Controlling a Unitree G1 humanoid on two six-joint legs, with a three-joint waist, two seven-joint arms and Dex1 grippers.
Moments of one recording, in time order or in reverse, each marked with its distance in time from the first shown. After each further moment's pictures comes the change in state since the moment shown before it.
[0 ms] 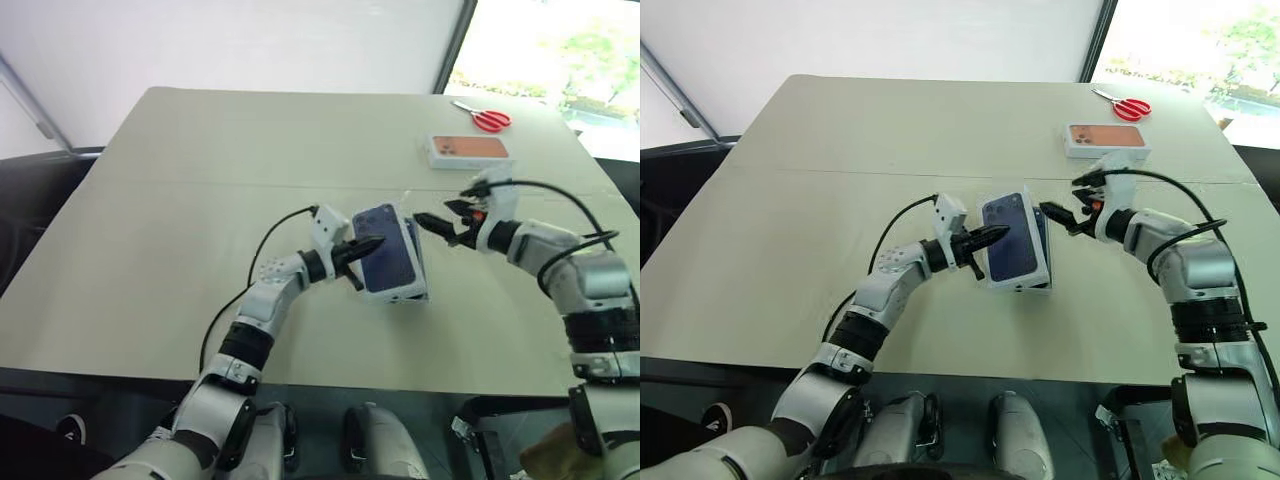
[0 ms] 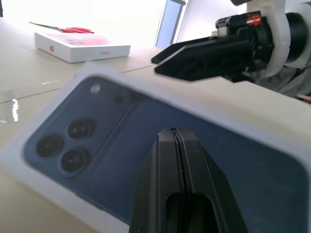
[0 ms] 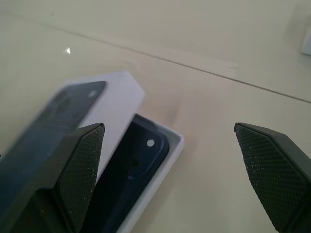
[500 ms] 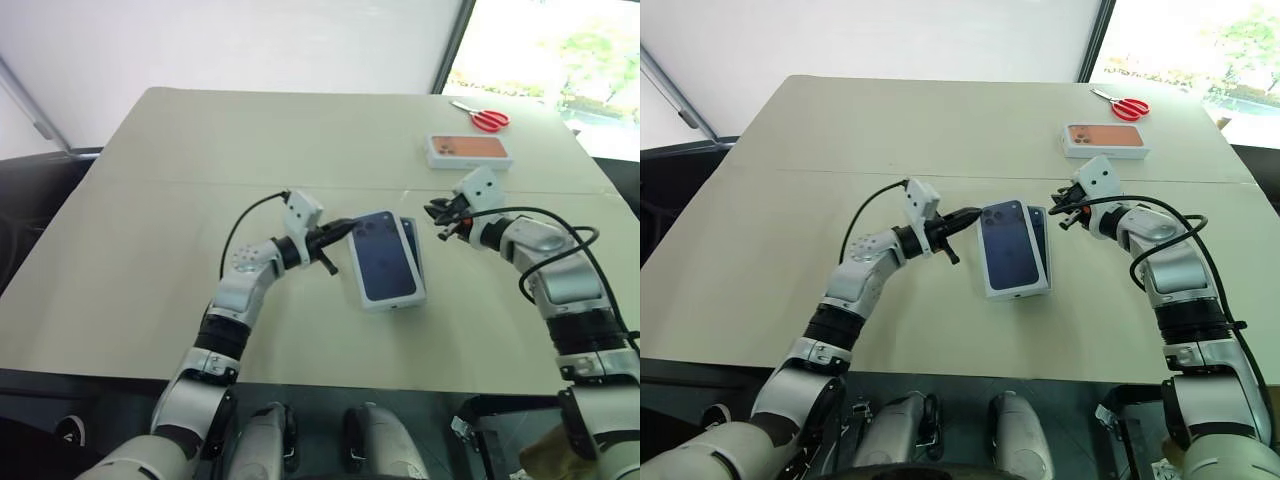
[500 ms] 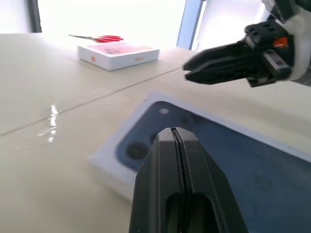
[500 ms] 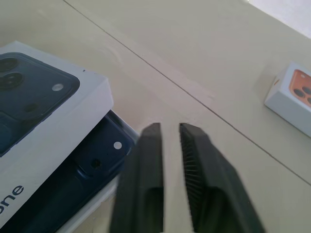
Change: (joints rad) left arm 0.006 0.170 0.072 -0.125 -0.011 0.081 0.008; right arm -0.020 0.042 0.016 0.101 -0.282 -0.257 0.039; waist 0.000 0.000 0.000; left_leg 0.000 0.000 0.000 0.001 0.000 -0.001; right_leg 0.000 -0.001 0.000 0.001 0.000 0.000
